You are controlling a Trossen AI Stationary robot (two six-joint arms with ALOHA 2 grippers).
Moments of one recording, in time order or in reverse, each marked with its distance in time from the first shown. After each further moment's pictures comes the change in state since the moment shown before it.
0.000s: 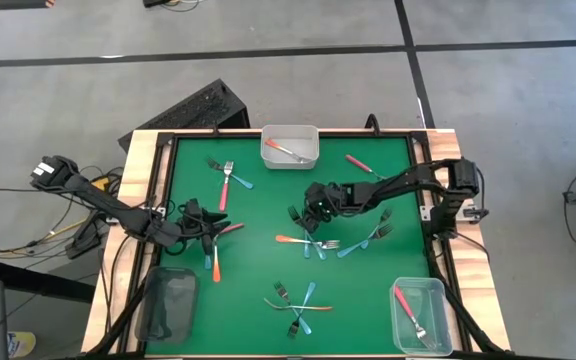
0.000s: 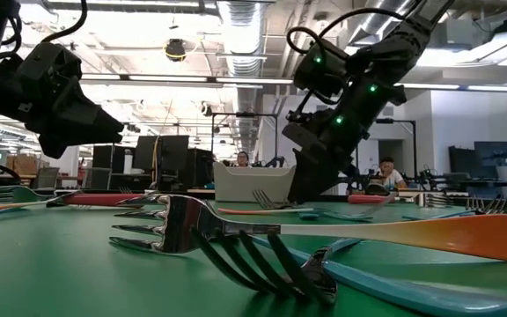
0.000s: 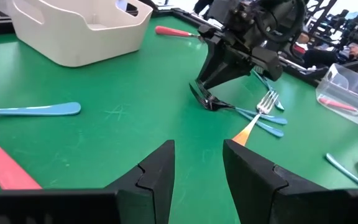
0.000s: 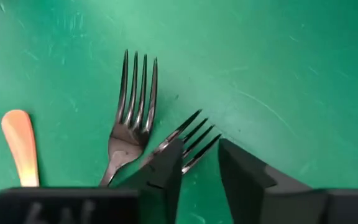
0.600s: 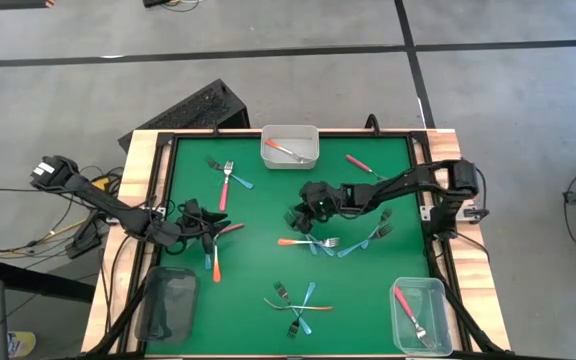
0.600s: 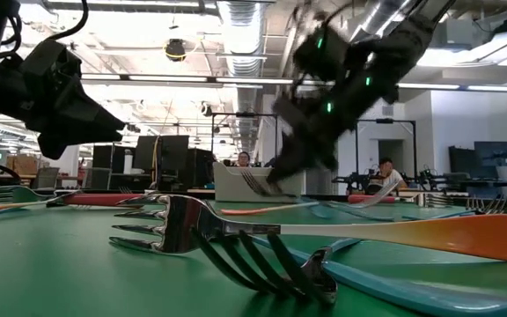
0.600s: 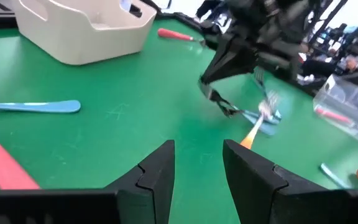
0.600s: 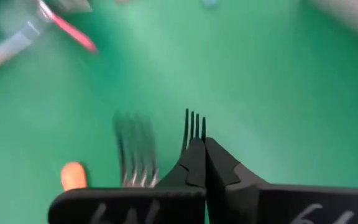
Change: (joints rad) left arm 0.002 0.000 0.000 0.022 -0.014 -0.042; right arm 0.032 -0.037 -0.003 0.204 -0.001 -0.073
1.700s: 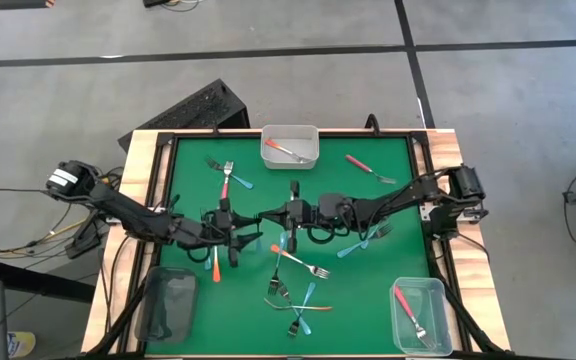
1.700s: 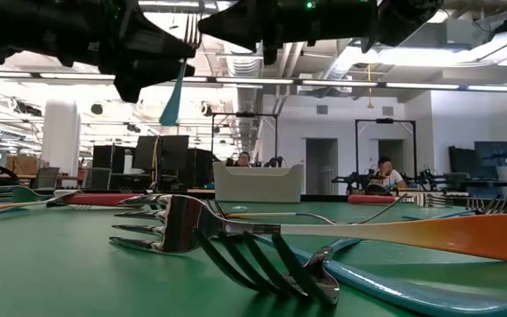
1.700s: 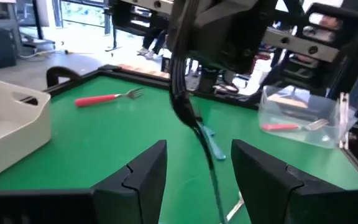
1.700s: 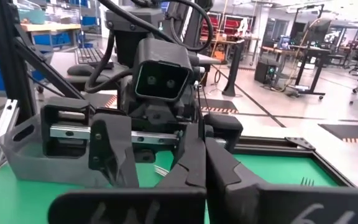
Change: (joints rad) left arm 0.096 0.485 0.325 0.418 0.232 0.453; right arm 0.180 0.008 0.130 0.556 0.021 -0.517
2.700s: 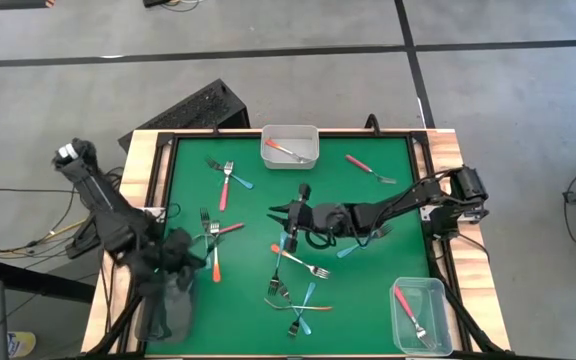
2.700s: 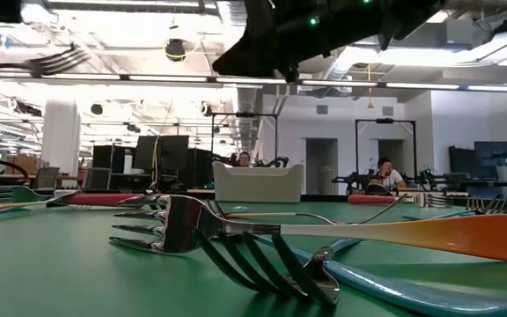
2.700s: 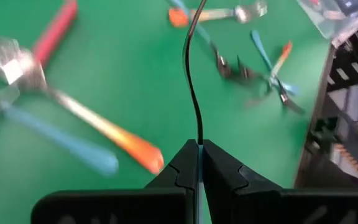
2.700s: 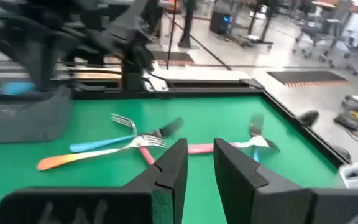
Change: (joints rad) left arm -0.643 -0.308 0.284 -1.541 -0.092 -1.404; right arm 0.039 -0.011 0.000 -0.233 0.281 0.070
